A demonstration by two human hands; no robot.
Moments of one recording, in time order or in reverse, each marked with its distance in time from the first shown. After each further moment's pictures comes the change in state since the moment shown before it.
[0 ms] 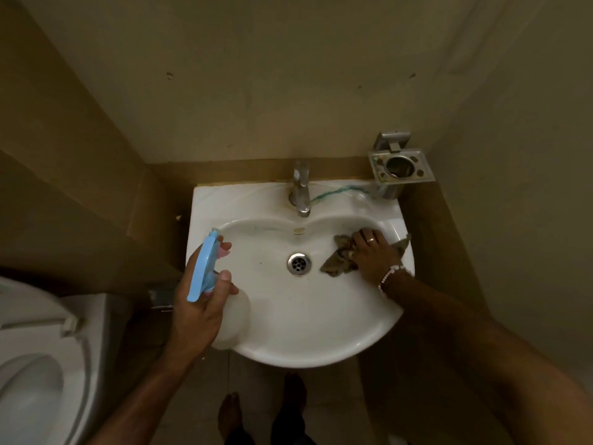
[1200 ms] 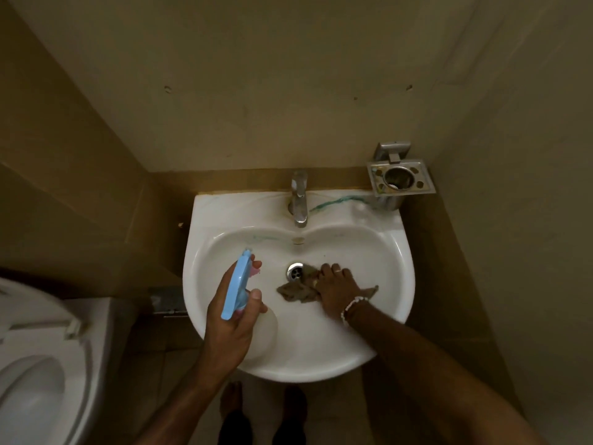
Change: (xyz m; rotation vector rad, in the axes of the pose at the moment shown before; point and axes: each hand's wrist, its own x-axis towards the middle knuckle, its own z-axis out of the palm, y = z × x) left_hand -0.019 0.010 0.050 0.012 -0.007 -0.016; right_hand 0.011 -0.083 0.022 0.245 -0.099 -0.034
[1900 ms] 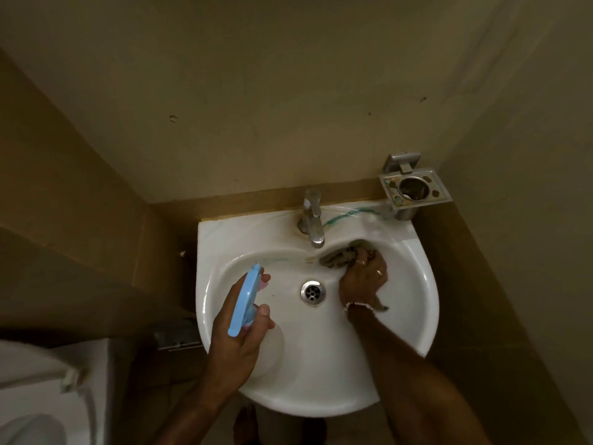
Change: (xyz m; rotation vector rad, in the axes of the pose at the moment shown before) left_hand 0.047 -0.030 -0.033 -0.032 -0.122 0.017; right_hand 0.054 -0.012 -0.010 0.581 0.672 0.970
